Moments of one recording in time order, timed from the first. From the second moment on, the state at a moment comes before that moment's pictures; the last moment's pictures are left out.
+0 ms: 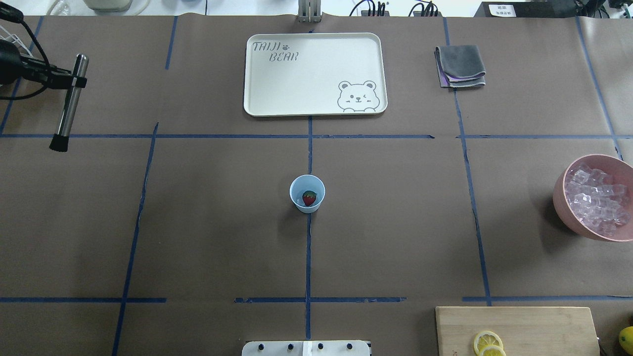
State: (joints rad) left arm -1.15 -1.81 -1.59 -2.63 -2.24 -0.55; right arm 1.59 -1.73 1.81 -1.77 2.29 -0.21
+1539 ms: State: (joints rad) left arm -0.48 -2.13 -1.38 -3.52 -1.59 -0.25; right arm 1.59 -1.71 1.81 -1.77 2.29 -0.19
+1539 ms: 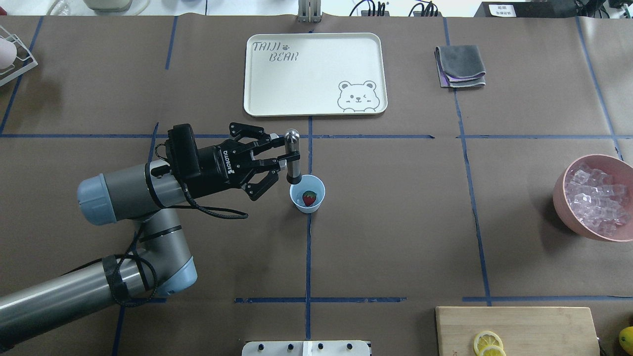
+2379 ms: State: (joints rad) left arm -0.40 -2.16 -1.29 -3.54 -1.50 -0.23; right arm 1.59 -1.71 1.81 -1.77 2.29 -0.19
